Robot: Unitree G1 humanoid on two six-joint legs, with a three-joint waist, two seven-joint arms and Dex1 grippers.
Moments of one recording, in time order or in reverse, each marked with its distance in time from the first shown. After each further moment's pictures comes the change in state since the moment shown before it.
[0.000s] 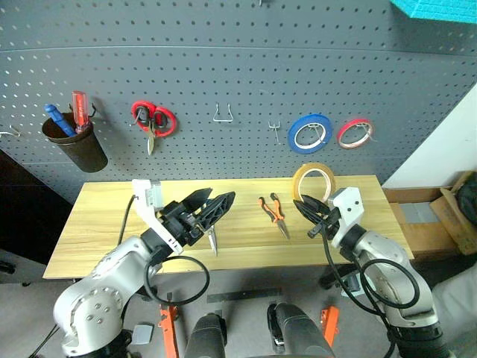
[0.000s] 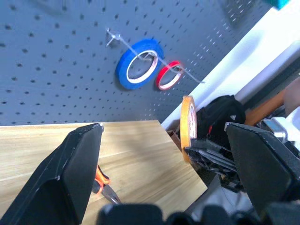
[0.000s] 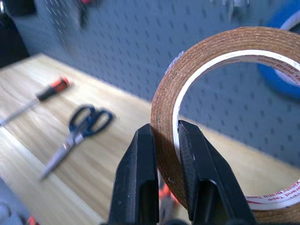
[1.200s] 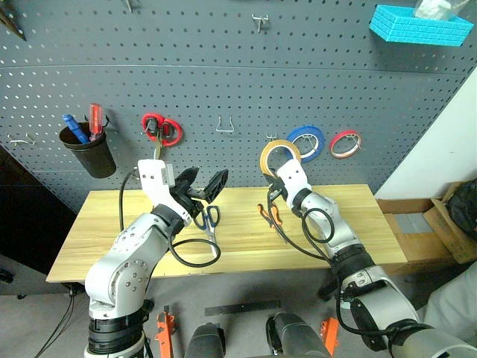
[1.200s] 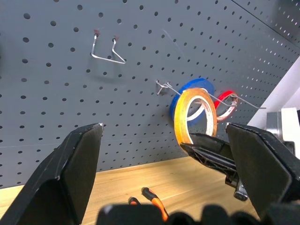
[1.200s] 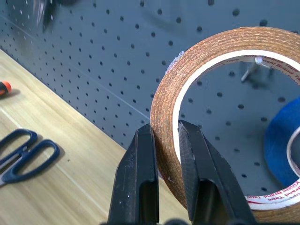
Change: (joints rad) left arm -0.161 0.012 -0.213 0.196 0.358 -0.278 0.087; right arm -0.551 0.183 0.103 0.937 -0.266 -0.411 -0.151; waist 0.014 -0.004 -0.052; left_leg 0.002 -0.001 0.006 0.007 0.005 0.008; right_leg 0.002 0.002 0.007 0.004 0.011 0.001
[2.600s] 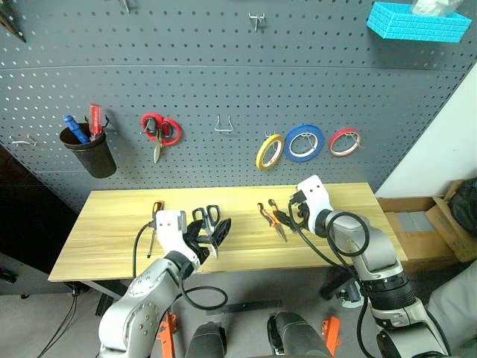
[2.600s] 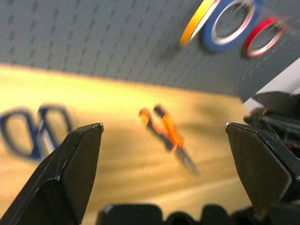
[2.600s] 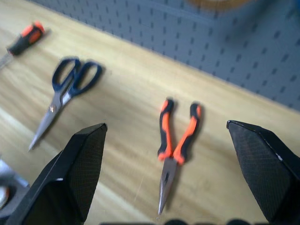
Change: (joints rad) left arm 0.350 -0.095 -0.080 -0.065 0.071 0.007 0.060; right arm 0.255 -0.139 0.002 -0.693 0.157 0.942 0.045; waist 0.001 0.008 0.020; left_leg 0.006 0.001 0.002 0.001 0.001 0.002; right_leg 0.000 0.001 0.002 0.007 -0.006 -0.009
